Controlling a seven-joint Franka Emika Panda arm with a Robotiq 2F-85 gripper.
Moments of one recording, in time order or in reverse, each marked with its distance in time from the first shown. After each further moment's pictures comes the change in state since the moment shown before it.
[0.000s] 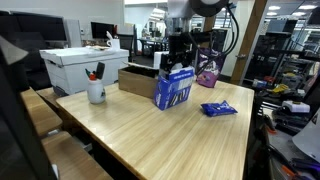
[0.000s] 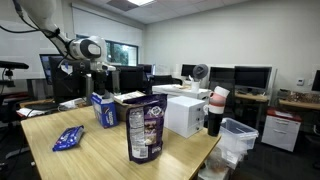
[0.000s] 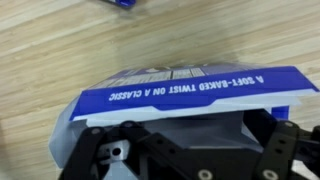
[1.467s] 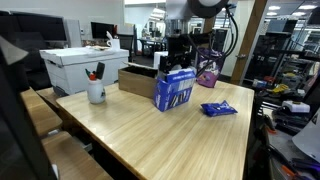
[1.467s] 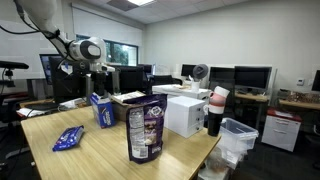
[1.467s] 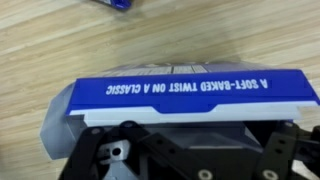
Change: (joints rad) arm 0.014 0.015 0.000 0.008 -0.001 0.000 0.000
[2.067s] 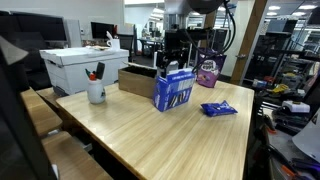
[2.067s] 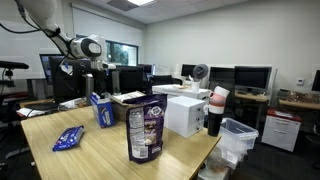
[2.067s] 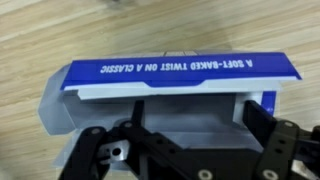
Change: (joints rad) arm 0.002 0.000 0.002 0.034 0.000 -0.001 -0.002
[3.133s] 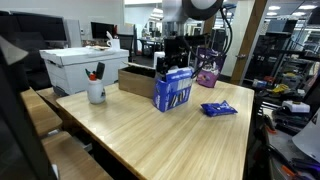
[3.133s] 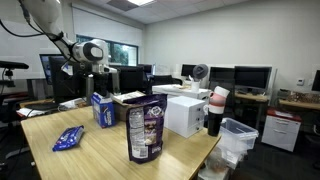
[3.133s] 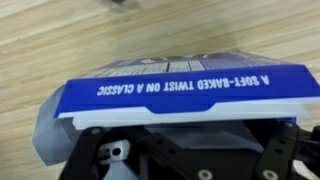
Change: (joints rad) arm 0.009 0.046 -0.018 0.011 0.001 -0.006 -0.008
